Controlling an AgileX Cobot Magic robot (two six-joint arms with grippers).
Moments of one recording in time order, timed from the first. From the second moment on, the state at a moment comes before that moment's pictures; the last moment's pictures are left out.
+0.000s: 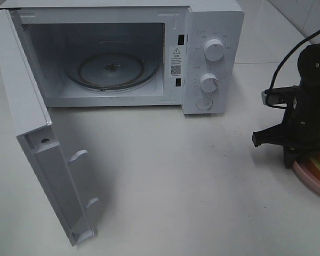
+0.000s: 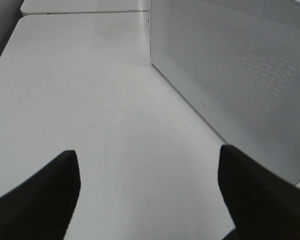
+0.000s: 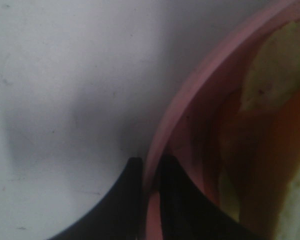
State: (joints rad) left arm 0.00 0.00 -0.49 -0.07 1.05 0.05; right arm 0.14 1.93 -1.00 -0.22 0.65 0.32
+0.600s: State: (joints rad) left arm 0.00 0.00 -0.49 -0.07 1.05 0.05; right arm 0.14 1.93 -1.00 -0.22 0.65 0.32
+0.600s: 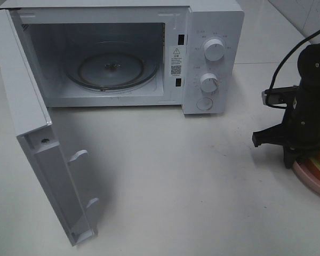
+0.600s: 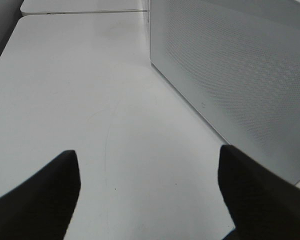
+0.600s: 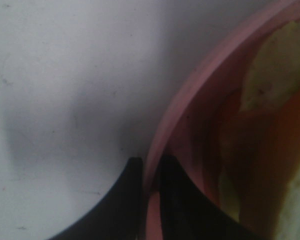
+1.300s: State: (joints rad) left arm 0.00 0.00 -0.49 -0.07 1.05 0.05; right arm 0.14 1.77 -0.99 -0.29 0.82 0.32
